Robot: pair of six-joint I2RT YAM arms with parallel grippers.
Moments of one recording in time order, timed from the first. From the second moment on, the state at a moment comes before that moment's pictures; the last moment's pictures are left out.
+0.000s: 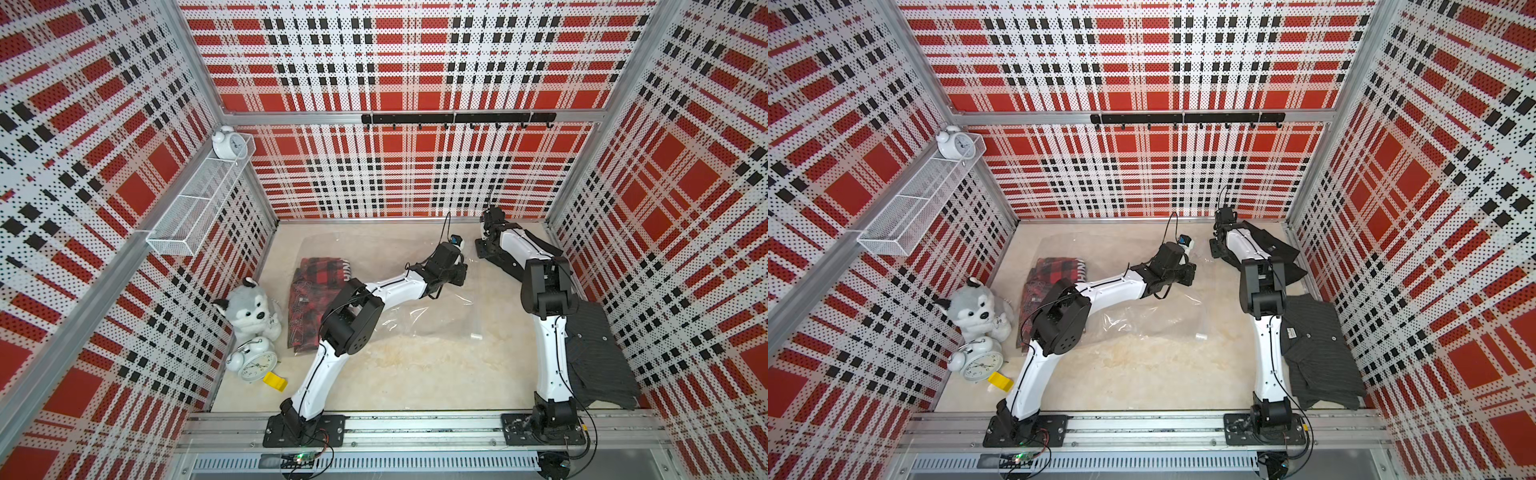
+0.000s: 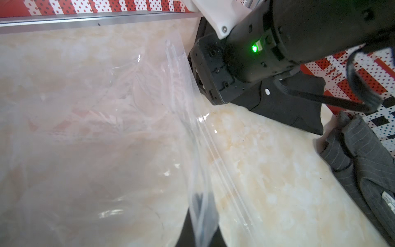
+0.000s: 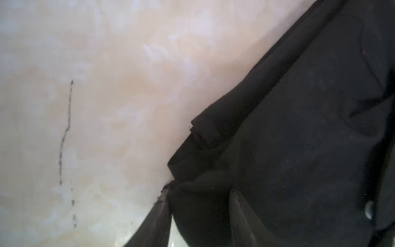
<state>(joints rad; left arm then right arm) -0.79 2.27 1.74 -0.05 0.01 -0.35 0.10 2.44 2.06 -0.70 0.13 -0.03</state>
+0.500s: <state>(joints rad) -0.78 2.27 1.70 0.00 0.00 -0.38 0.09 2.34 1.89 -0.67 0.02 0.04</state>
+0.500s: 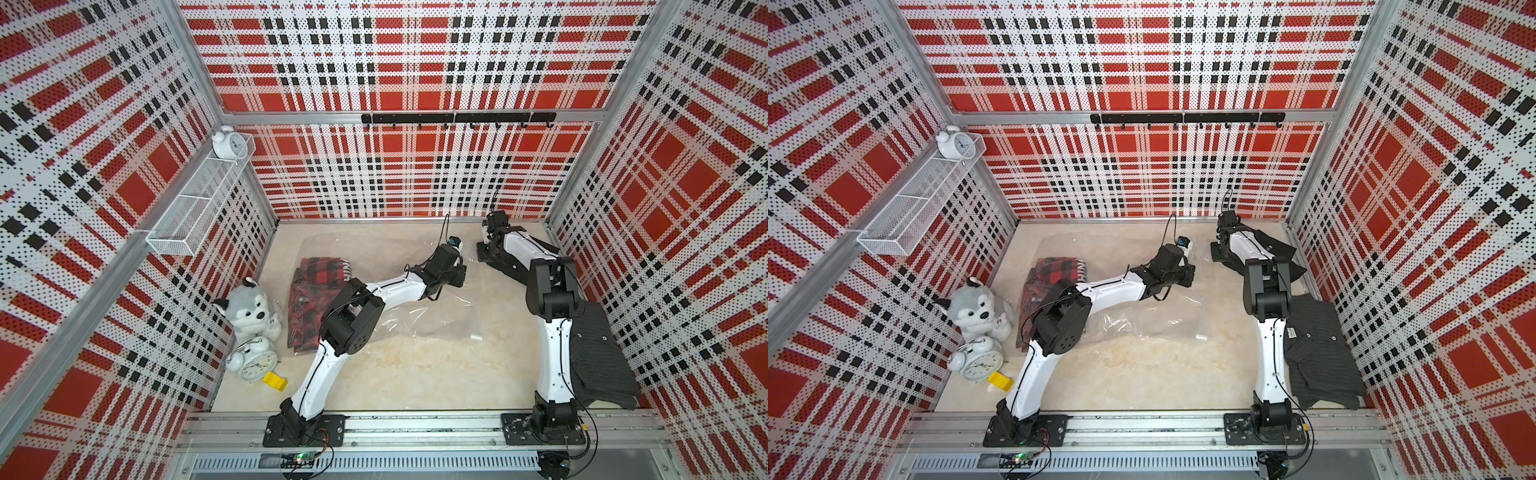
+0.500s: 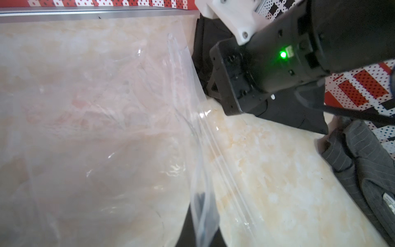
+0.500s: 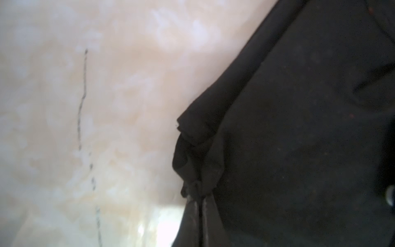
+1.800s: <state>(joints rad) -0.78 2.42 1.85 0.03 0.00 -0.44 0.09 1.77 1.32 -0.48 -0.28 0.24</state>
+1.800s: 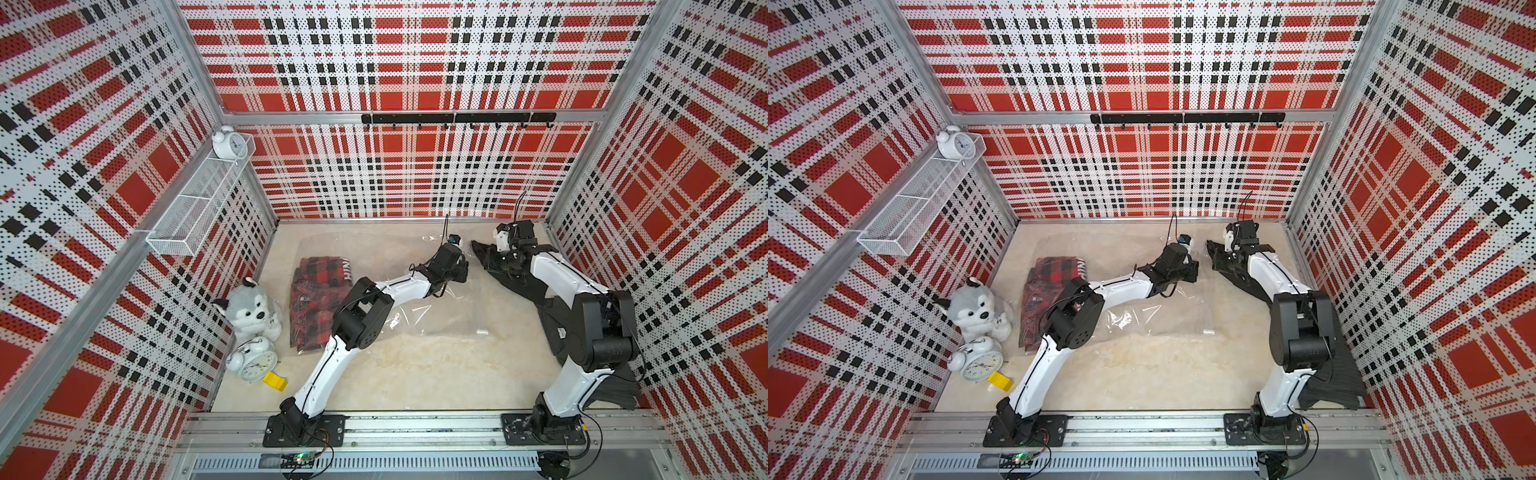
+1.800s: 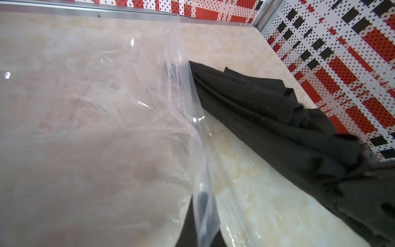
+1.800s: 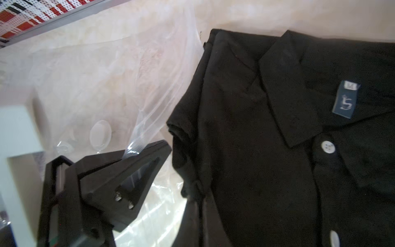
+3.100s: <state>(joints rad) -0.81 2.31 1.73 0.12 -0.02 -0.48 0.02 1.71 1.06 -0.20 -0.47 0.40</state>
